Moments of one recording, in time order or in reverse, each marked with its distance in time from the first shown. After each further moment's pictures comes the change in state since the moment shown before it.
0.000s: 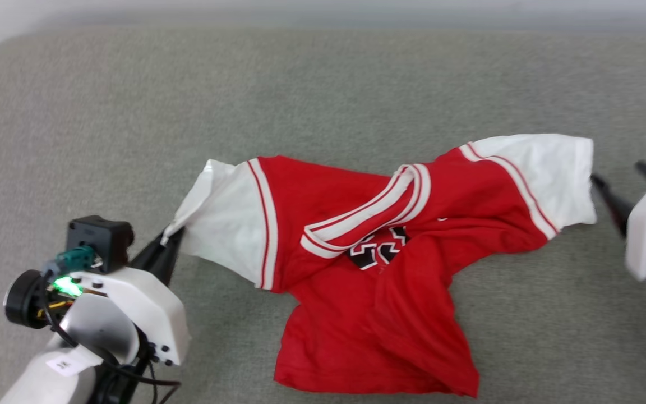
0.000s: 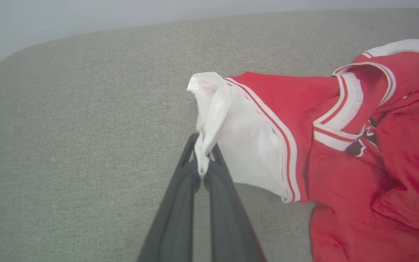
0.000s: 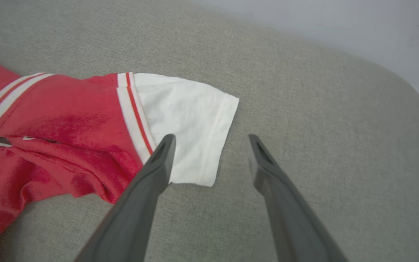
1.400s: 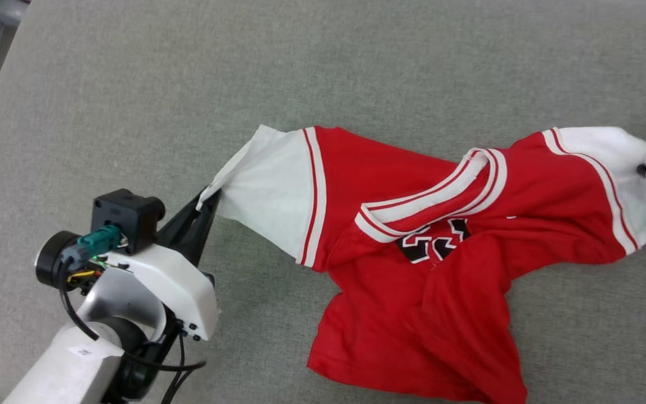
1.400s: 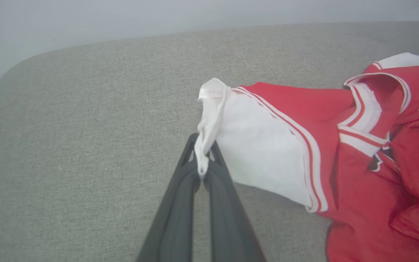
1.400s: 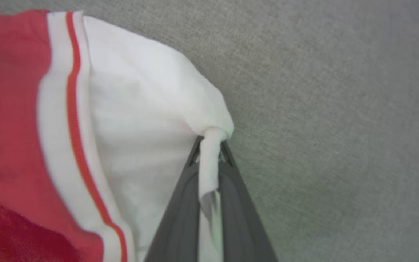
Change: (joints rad) left arm -0.109 -0.064 -0.061 0.008 0.026 -0.044 -0.079; right arm -0.321 -0.181 0.291 0.389 0.140 0.000 0.135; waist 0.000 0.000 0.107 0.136
